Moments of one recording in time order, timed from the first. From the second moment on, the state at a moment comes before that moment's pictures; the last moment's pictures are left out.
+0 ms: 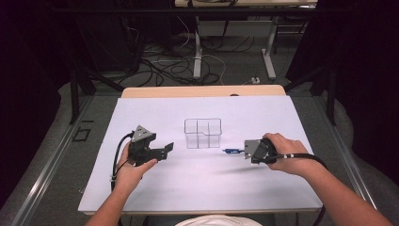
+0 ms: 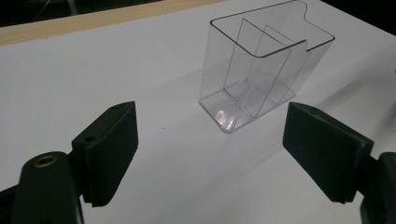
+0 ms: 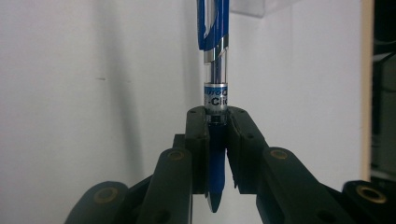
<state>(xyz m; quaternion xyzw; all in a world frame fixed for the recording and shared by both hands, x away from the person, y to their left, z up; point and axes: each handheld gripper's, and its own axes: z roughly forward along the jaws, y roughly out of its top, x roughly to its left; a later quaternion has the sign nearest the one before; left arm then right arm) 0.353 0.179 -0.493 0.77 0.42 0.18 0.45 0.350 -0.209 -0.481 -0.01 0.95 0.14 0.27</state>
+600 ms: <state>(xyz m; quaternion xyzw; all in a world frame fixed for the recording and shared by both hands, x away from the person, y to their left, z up) 0.352 0.180 -0.488 0.77 0.41 0.19 0.45 0.316 -0.177 -0.465 -0.17 0.84 0.13 0.50</state>
